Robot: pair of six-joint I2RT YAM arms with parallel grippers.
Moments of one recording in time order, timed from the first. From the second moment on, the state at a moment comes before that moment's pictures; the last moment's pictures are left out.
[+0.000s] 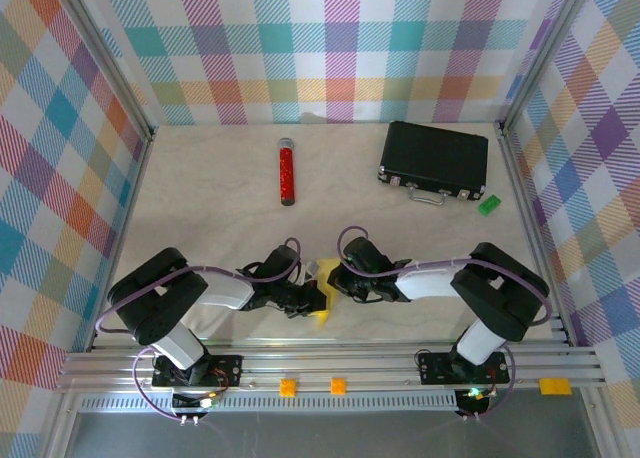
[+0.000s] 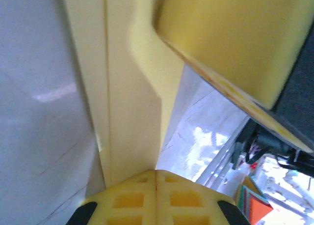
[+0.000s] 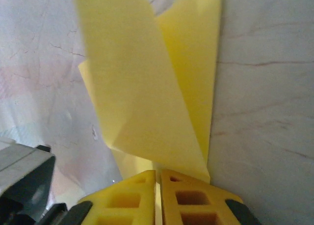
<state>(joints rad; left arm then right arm) -0.79 1.59 0.48 0.20 0.63 -0.96 0.86 1.59 0.59 0.15 -0.19 1.23</state>
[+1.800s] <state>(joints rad) -0.79 1.61 0.67 -0.29 0.62 -0.55 0.54 1.43 0.56 -0.05 -0.37 0.96</state>
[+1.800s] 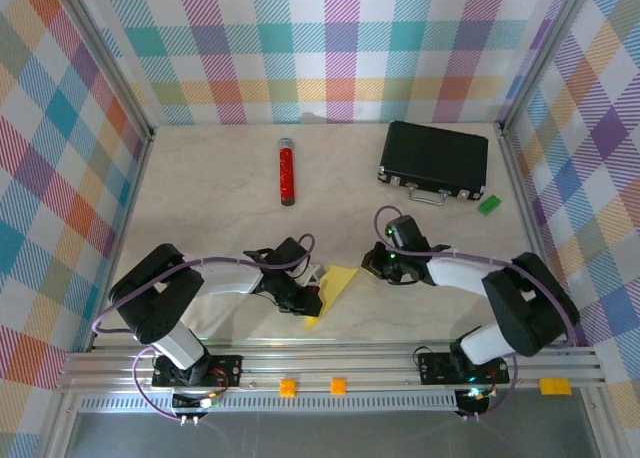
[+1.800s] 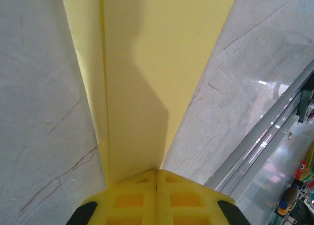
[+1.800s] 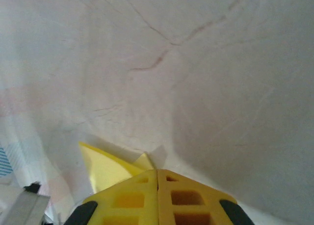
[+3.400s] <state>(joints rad) -0.78 1.49 0.51 -0.15 0.65 -0.70 0.76 1.62 0.57 0.16 -0.43 1.04</state>
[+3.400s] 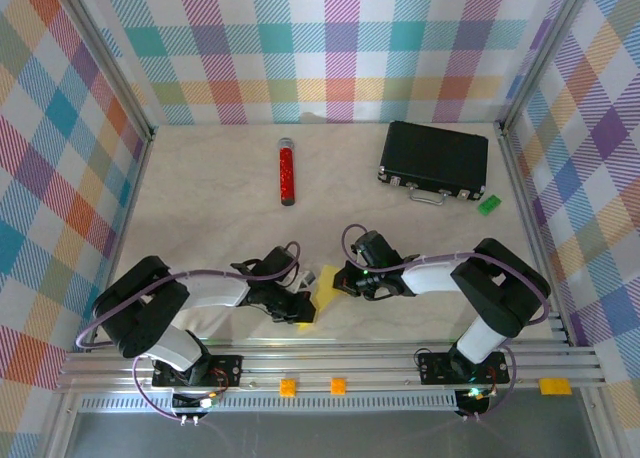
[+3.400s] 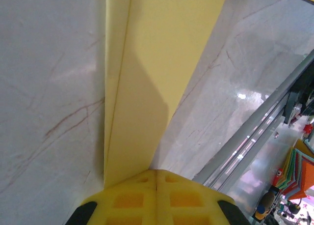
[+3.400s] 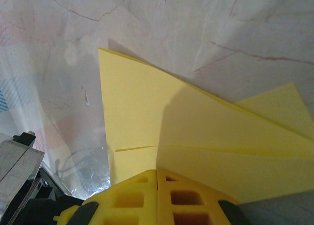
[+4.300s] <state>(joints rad) -0.77 1.00 0.42 -0.36 0.61 -0.80 0.76 1.64 0.59 0.16 -0.45 0.96</state>
